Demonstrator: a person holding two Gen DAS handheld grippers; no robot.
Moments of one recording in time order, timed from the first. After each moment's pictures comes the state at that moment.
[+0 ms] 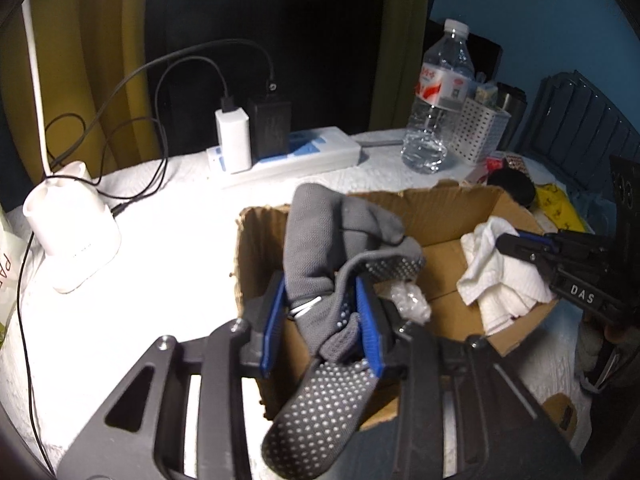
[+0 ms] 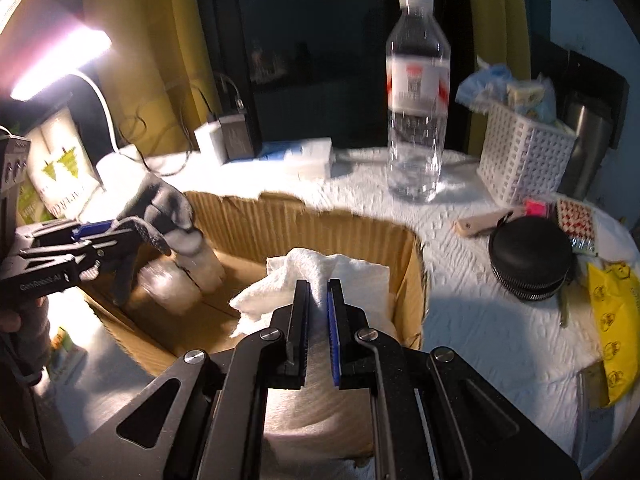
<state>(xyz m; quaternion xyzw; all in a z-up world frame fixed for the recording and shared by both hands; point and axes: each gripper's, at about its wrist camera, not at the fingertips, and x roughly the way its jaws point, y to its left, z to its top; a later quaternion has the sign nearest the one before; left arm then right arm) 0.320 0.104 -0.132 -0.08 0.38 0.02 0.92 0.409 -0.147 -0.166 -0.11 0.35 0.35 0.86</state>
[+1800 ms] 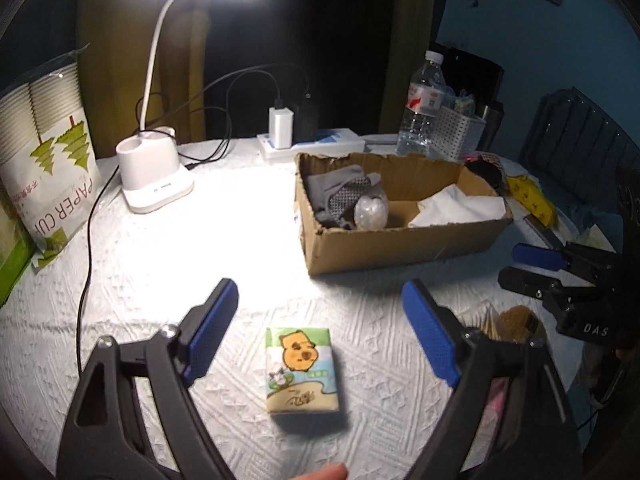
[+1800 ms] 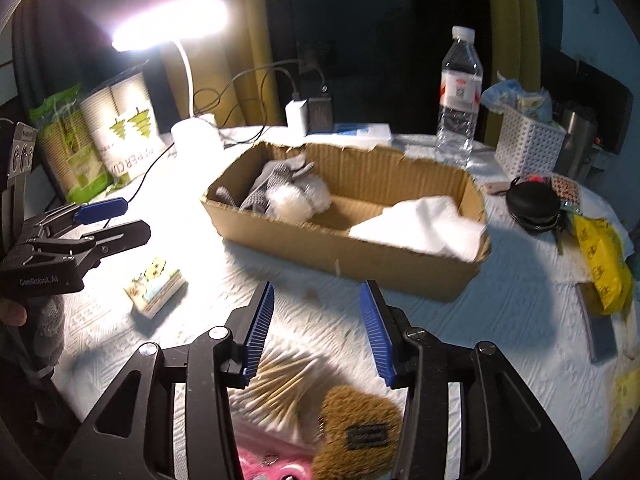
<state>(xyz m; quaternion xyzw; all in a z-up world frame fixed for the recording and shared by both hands) 0.171 0.107 -0.115 -0.09 0.34 0.05 0.93 0.262 -0.153 -0.144 -0.12 0.35 0.38 0.85</state>
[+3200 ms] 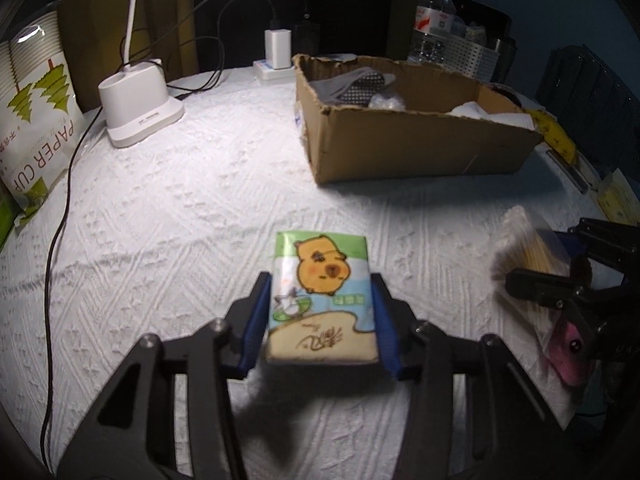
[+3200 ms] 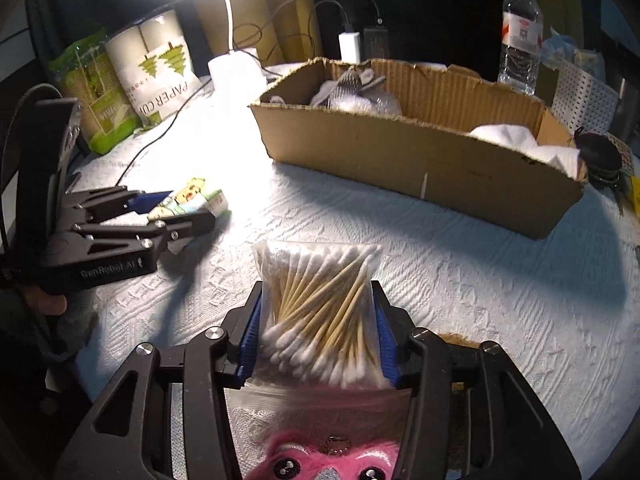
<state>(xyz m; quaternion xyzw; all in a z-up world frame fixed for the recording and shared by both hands) 0.175 0.094 -0.174 -0.06 0.43 0.05 0.90 0.242 -0.128 -0.188 -0.14 0.40 0.43 0.80</state>
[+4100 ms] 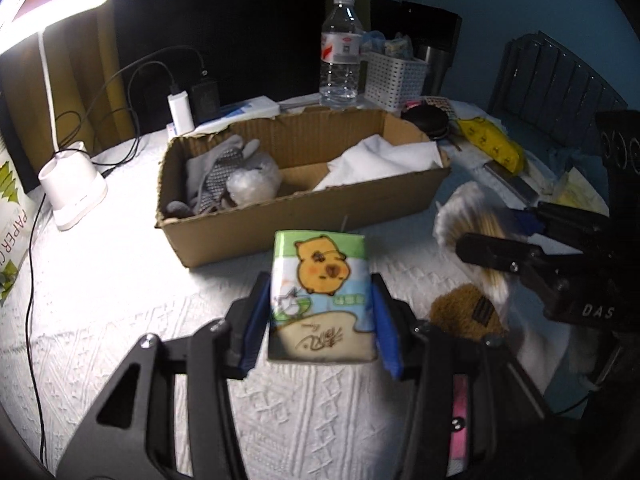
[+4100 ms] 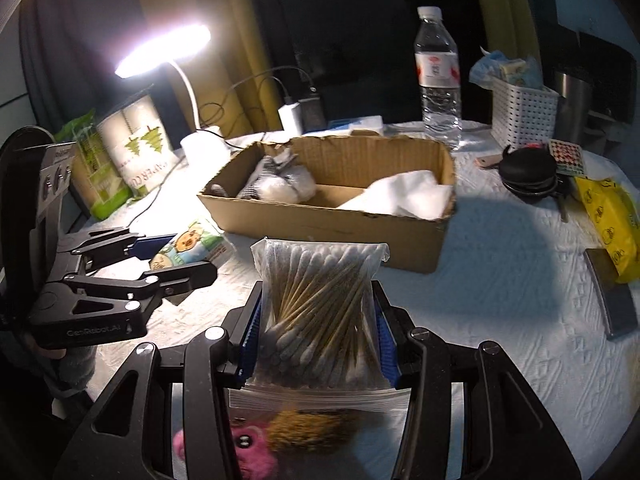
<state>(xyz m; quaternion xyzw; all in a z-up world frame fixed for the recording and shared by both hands) 0.215 0.005 -0.123 -0.03 0.40 -0.02 0.92 0.287 -0.211 -0.152 -0.06 0.35 0.41 0.84</state>
